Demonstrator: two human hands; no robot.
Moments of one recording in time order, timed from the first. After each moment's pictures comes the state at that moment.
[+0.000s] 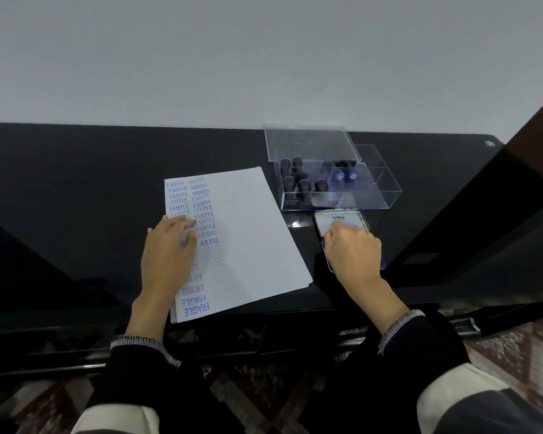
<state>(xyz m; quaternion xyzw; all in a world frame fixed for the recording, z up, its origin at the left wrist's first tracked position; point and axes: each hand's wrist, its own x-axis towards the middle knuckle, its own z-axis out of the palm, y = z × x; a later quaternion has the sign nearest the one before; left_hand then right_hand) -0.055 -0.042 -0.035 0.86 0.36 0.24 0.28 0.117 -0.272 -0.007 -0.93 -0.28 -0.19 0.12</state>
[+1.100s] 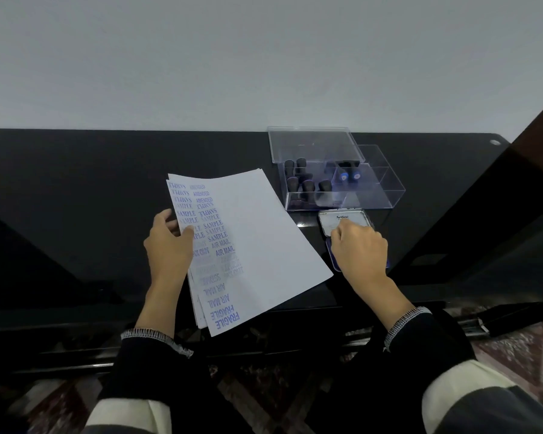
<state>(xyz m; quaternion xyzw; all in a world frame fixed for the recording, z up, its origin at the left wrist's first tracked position) -0.049 -0.050 -0.011 0.70 0.46 0.30 0.45 0.121 -0.278 -0.004 -0.96 -0.23 -0.12 0.10</state>
